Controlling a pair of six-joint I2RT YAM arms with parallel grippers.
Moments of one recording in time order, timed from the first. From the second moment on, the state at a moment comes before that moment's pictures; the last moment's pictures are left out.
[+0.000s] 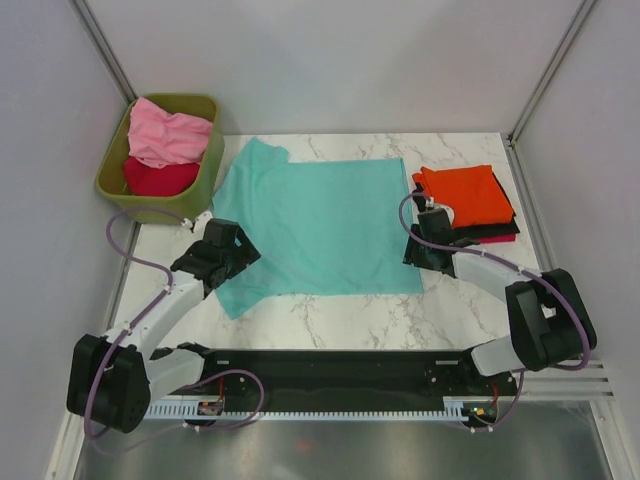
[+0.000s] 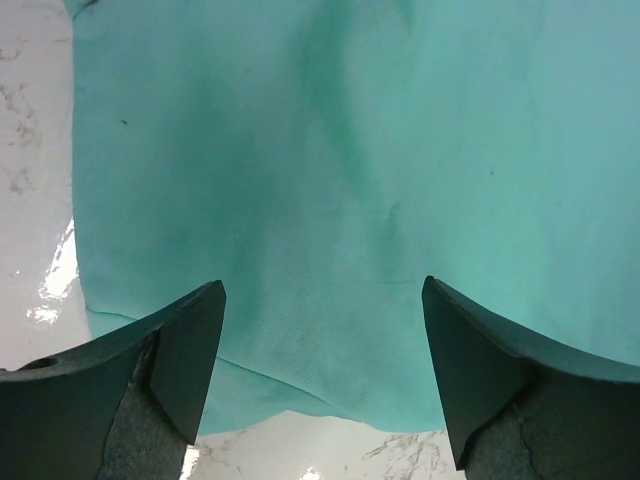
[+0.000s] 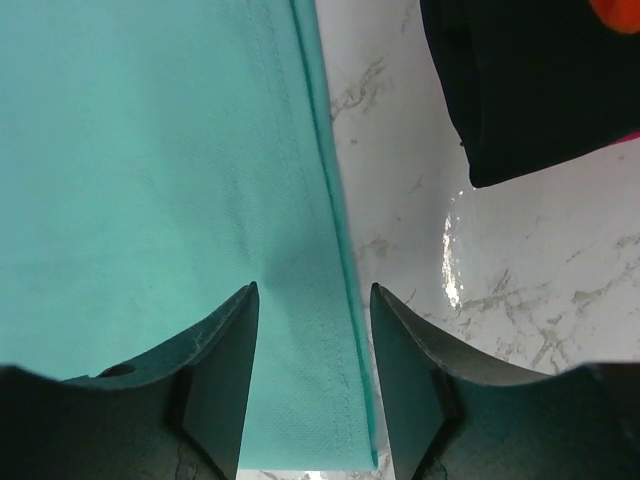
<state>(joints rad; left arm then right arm) -0.30 1.10 0.64 -0.41 -0.26 -0.82 0.31 1.43 0.69 -0.20 0.14 0.51</state>
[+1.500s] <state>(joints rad) -0.31 1.17 0.67 -0.24 -0.26 -0.86 0.29 1.36 0.74 -0.21 0.29 0.62</state>
